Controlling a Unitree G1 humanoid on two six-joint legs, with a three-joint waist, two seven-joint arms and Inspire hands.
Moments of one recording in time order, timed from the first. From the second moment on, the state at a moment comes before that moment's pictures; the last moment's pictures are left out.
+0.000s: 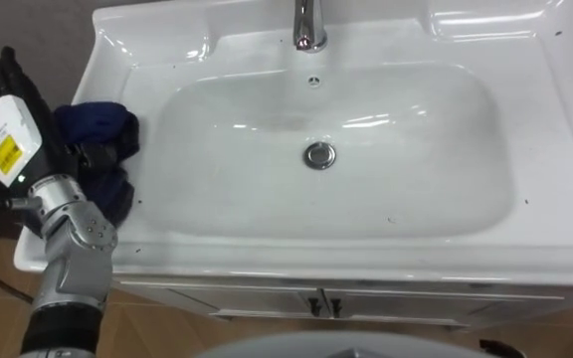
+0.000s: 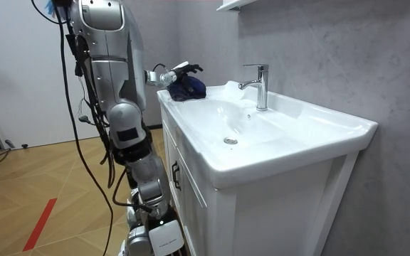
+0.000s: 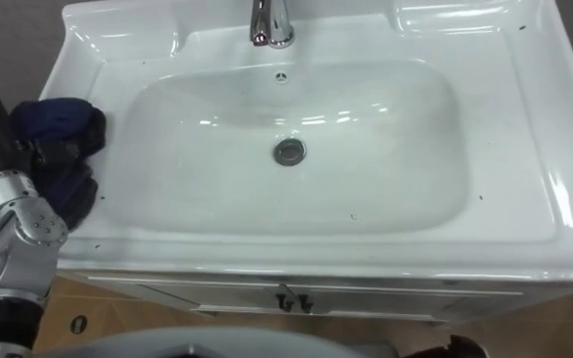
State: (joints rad) left arm 0.03 0.30 0.12 0.34 0.62 0.08 0.61; right arm 0.08 -0.28 -0.01 1.28 0.04 0.08 -0.09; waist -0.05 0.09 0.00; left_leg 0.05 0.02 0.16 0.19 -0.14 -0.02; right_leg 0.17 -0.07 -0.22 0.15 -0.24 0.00
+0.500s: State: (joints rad) left arm 0.03 0.30 0.12 0.30 0.62 0.08 0.61; right arm 0.07 -0.30 0.03 1.28 0.04 0.08 -0.04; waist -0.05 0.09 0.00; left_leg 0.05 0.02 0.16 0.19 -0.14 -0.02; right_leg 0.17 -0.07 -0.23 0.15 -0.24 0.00
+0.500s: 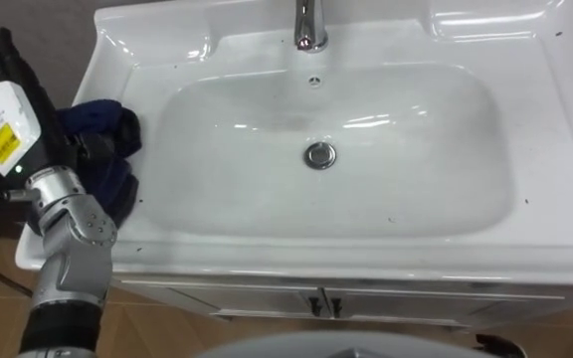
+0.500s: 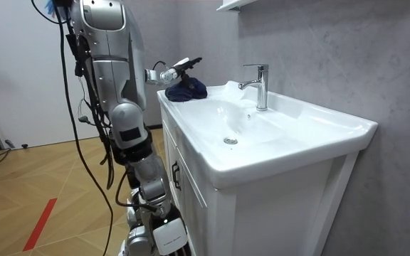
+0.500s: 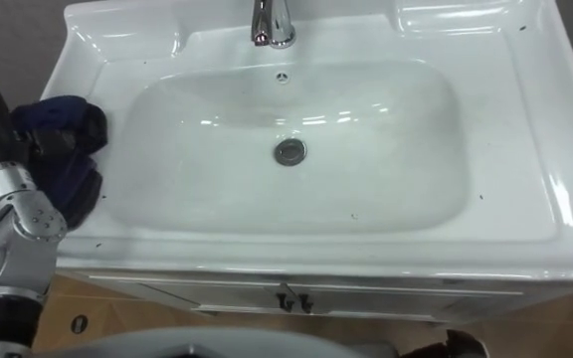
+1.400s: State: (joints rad) left arm 0.00 0.30 0.31 -0.03 0.04 -0.07 0.69; right arm 0.07 -0.27 0.01 1.28 0.07 0.03 -0.05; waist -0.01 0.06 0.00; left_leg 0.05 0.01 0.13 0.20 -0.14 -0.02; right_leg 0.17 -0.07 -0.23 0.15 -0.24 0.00
